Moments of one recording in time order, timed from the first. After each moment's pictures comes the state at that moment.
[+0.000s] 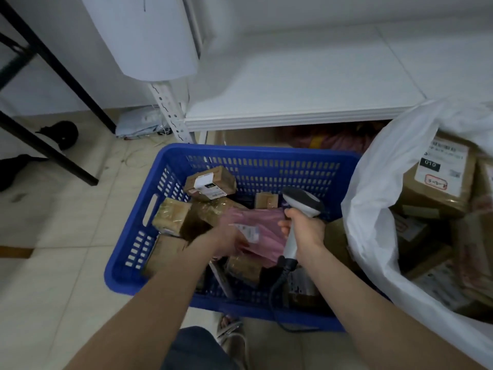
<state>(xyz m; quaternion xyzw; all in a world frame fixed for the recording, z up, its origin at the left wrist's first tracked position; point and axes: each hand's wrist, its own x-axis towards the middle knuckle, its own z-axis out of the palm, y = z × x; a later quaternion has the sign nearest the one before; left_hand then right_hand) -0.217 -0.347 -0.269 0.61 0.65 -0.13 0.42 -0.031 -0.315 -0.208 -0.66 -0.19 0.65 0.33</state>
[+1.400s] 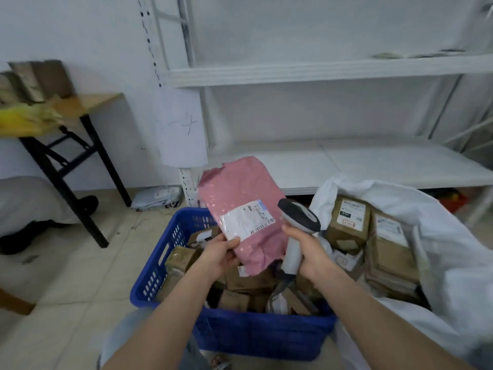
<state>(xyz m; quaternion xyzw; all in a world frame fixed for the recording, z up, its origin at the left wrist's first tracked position) -0.145 -0.452 -0.091 0.17 0.56 0.54 0.60 0.047 -0.426 -0.057 -0.47 -0.30 0.72 0.42</state>
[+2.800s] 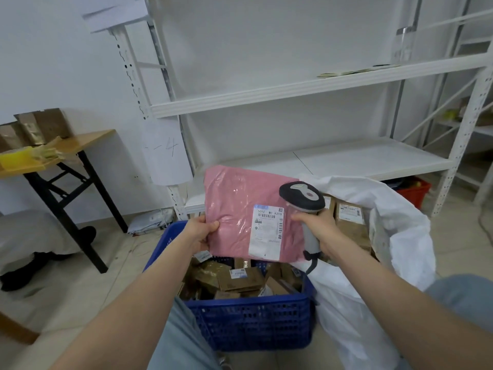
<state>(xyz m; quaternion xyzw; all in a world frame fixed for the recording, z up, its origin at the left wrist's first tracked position) -0.104 -0.494 -0.011 0.31 0.71 0.44 0.45 0.162 -0.485 -0.003 -0.53 -0.45 0.53 0.48</state>
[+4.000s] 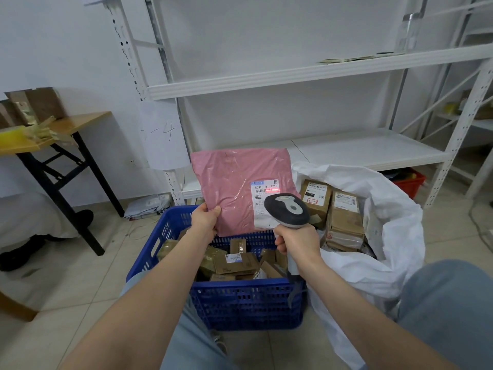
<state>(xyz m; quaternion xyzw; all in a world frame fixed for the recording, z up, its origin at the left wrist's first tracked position) -0.071 -0.497 -0.029 0.24 0.68 0.56 0.41 0.131 -0.549 -0.027 -0.58 -0.44 0.51 0.45</state>
